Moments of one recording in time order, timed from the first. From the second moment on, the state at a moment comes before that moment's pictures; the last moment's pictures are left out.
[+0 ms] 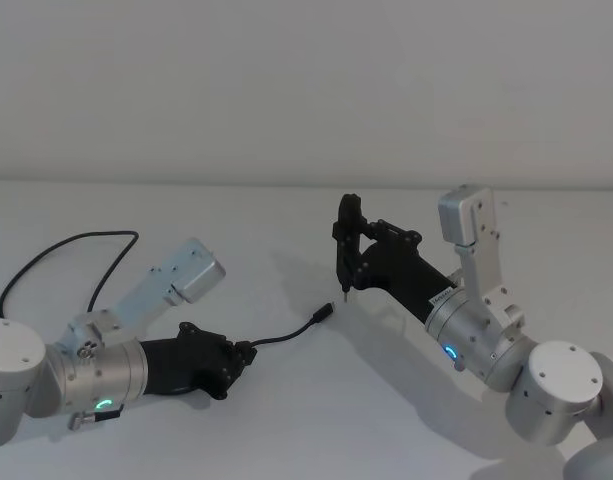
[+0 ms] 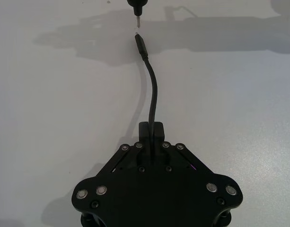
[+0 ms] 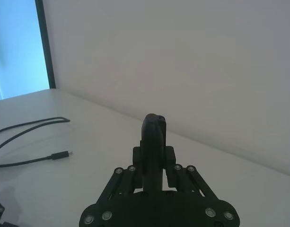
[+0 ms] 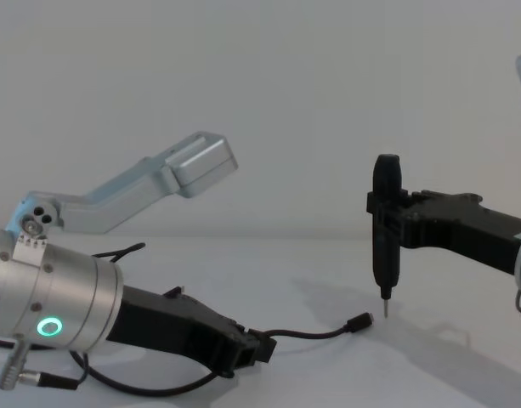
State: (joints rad) left arm -0.48 0.50 0.66 -1.52 -0.38 0.44 -0.55; right arm 0.31 0.25 -0.32 -1.33 0.26 -0.09 0.37
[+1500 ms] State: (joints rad) left arm -0.48 0.50 0.66 -1.52 -0.38 0.44 -0.55; right arm 0.30 0.27 -0.34 -1.39 0.31 -0.08 0.39
